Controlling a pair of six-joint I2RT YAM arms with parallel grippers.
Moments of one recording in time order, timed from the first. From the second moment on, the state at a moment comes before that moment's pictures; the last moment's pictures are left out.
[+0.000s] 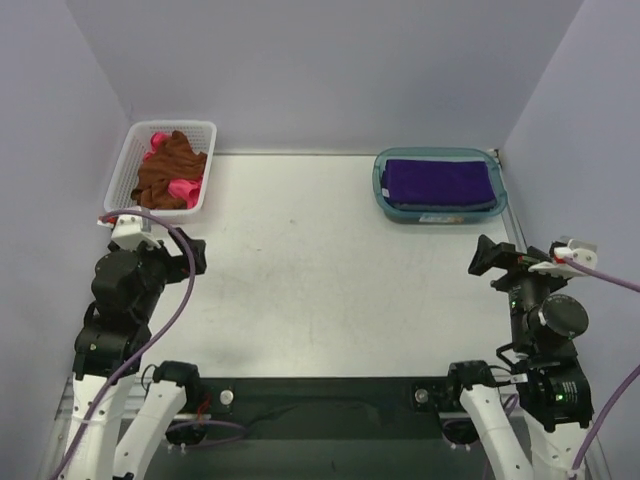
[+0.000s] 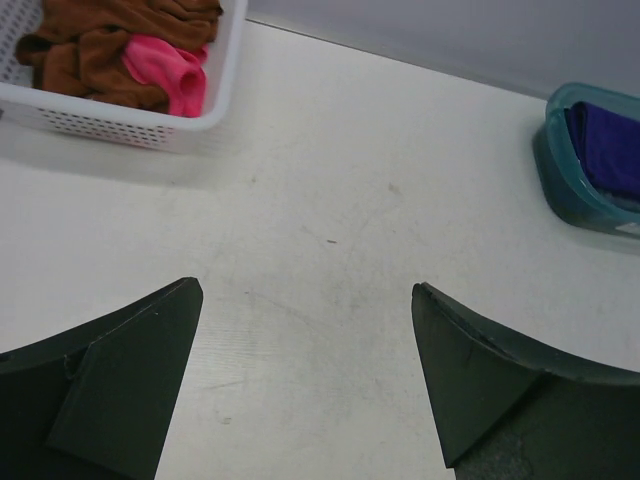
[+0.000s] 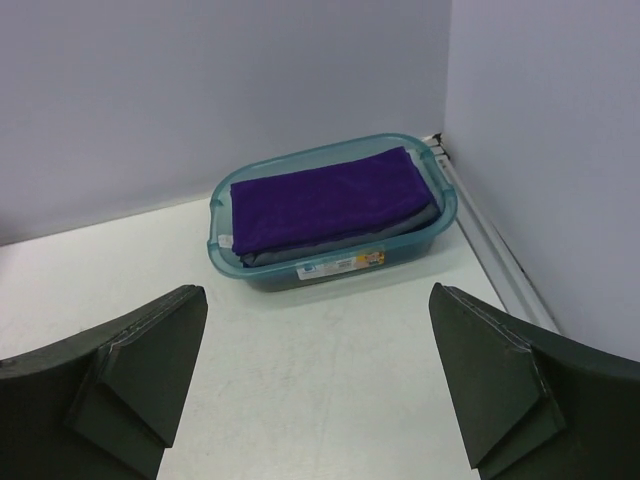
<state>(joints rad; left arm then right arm) -0.16 0.60 0.93 -0.62 -0.06 -0.34 0.10 0.44 0.95 -0.53 0.25 0.15</state>
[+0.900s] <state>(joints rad) -0.26 0.01 0.57 -0.63 -0.39 -0.38 0.11 0.01 0.54 -0.67 0.29 0.13</state>
